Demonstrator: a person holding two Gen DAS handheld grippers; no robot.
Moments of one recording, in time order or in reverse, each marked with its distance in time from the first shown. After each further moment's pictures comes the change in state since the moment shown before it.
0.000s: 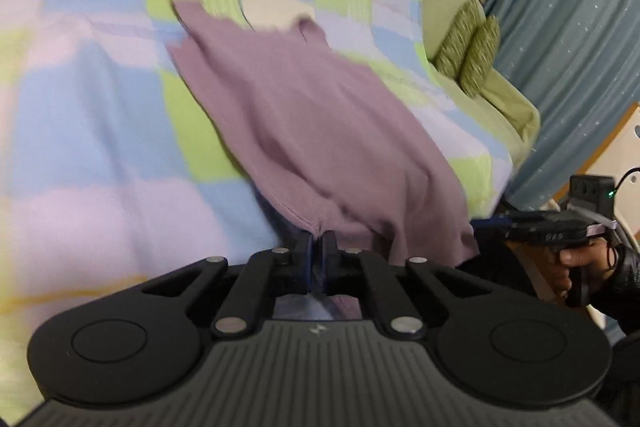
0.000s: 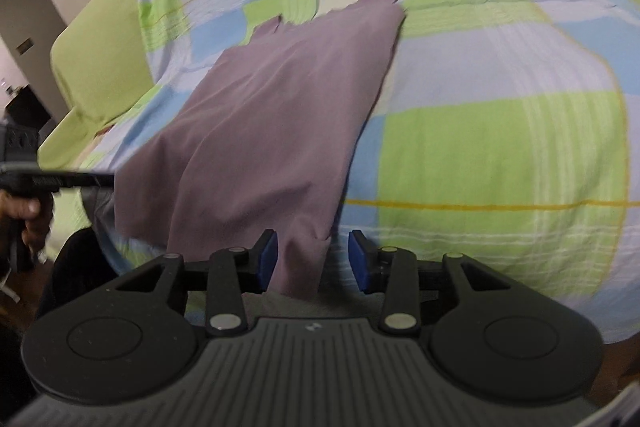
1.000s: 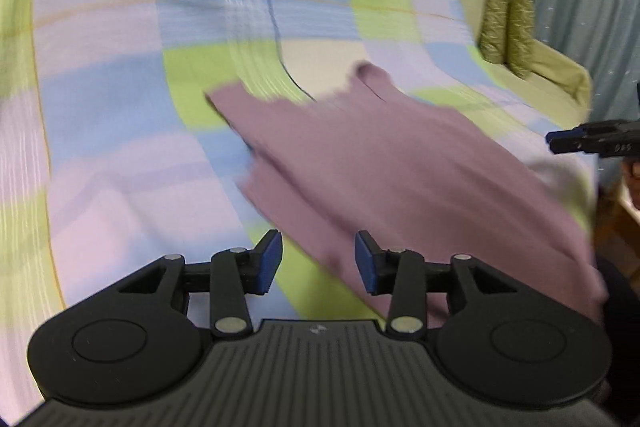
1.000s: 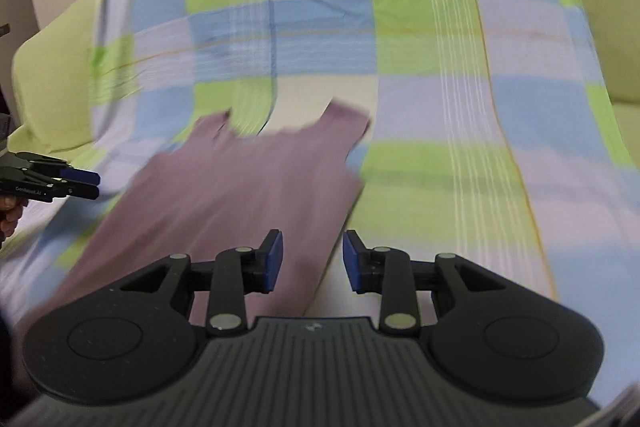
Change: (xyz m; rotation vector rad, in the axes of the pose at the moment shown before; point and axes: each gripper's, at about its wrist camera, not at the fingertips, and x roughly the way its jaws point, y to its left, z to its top) left arm 0.061 0.031 0.087 0.224 0.029 0.115; right arm 0.022 -0.007 0.122 -0.149 -0.155 -0.170
